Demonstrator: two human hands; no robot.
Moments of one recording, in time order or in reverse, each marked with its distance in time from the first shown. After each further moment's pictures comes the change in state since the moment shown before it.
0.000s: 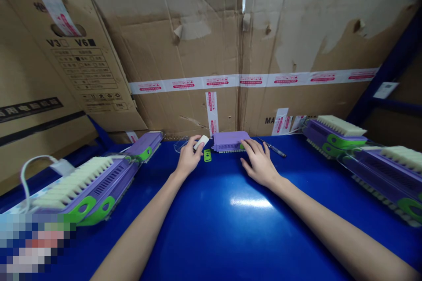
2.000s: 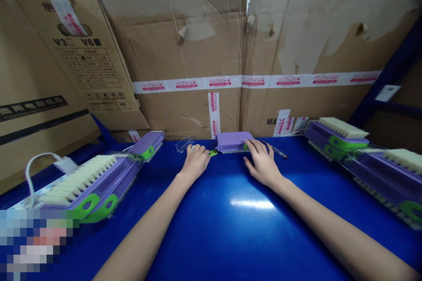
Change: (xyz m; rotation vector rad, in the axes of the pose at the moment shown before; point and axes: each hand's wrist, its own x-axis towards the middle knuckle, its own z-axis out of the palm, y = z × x) left_hand -0.014 0.007 0.007 0.849 -0.232 0.378; right_hand 0.001 0.002 0.001 -0.053 0.016 0.043
